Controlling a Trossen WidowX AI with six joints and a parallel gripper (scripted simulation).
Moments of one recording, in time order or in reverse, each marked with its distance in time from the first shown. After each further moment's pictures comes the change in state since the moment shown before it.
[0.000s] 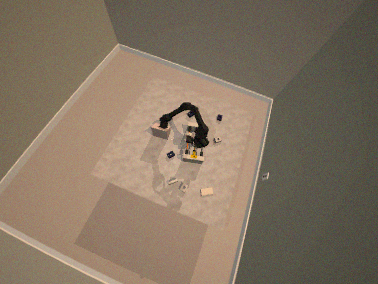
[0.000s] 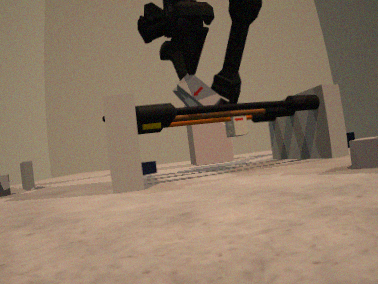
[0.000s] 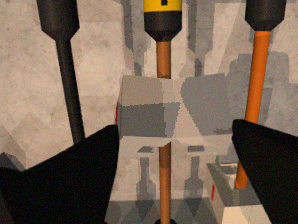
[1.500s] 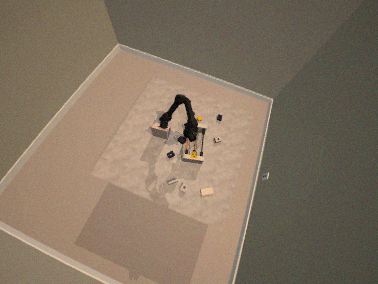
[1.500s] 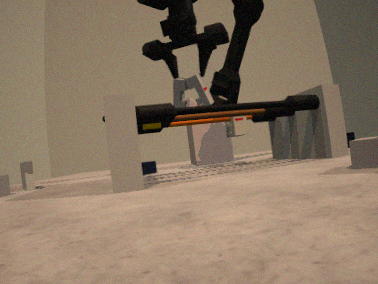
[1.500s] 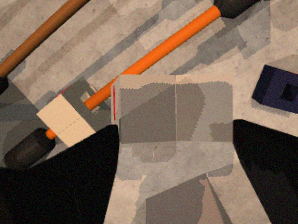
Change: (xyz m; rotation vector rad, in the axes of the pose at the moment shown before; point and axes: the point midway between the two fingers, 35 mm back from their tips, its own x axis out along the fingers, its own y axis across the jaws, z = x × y) arm -0.027 -0.094 -0.027 -0.971 -0.001 -0.005
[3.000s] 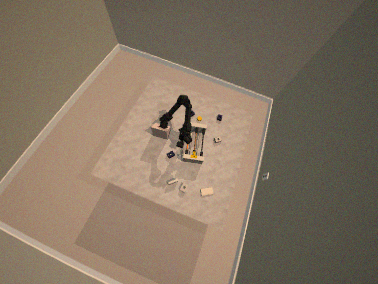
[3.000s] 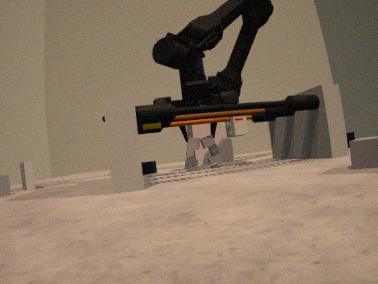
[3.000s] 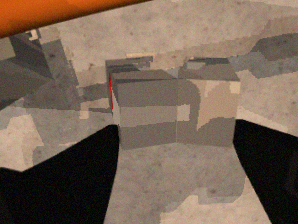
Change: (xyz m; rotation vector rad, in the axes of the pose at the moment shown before) arm 0.132 -0.005 -0.042 -0.428 0.000 0.007
